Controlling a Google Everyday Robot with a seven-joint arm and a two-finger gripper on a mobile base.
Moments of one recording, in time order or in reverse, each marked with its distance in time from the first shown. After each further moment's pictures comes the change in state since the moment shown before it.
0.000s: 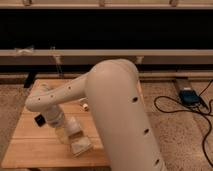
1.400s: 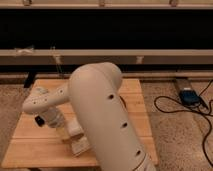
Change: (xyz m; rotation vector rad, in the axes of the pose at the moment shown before) arm 0.003 0.015 0.027 0.028 -0.118 -0.020
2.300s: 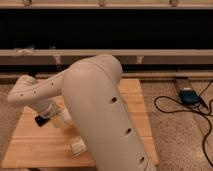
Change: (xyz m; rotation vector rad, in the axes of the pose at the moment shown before) arm -0.019 0.016 -0.079 -0.125 -0.072 -0.024
